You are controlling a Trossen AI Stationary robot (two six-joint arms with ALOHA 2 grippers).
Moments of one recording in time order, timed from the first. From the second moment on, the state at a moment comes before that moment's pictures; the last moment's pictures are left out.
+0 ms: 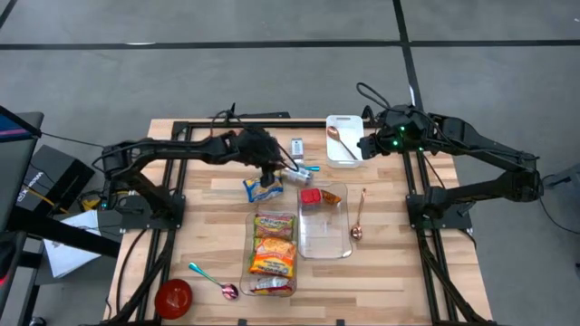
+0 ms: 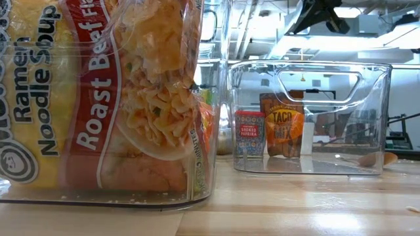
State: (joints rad) left arm 0.38 1.57 0.95 -0.05 0.16 0.23; right arm -0.31 1.06 1.27 -0.94 0.10 0.79
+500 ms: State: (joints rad) left arm 0.41 1.77 0.91 0.16 0.29 0.45; right arm -0.31 1.06 1.27 -0.97 0.02 0.79
